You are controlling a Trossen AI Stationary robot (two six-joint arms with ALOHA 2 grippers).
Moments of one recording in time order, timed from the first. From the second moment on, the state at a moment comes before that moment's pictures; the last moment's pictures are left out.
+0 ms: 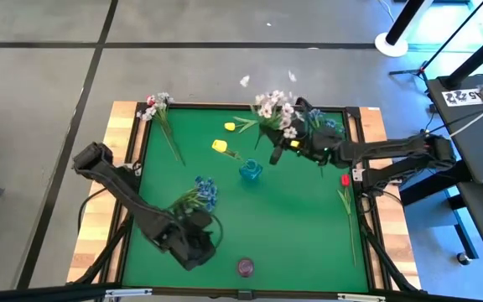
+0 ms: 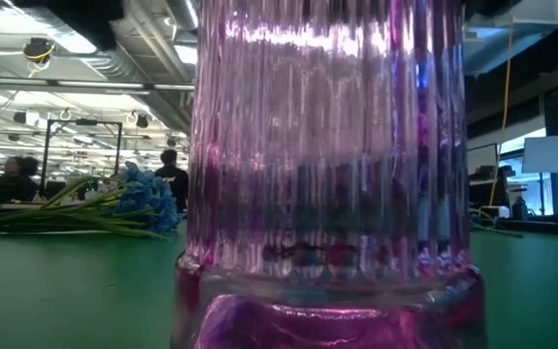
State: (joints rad) left arm -0.68 1.71 1.41 -1.00 -0.52 -1.27; right arm -0.04 1.29 0.84 0.50 0.39 0.13
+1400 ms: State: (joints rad) left arm 0.81 1.27 0.70 -0.62 -0.49 -0.96; right arm 0.00 0.90 1.00 -0.41 0.29 0.40
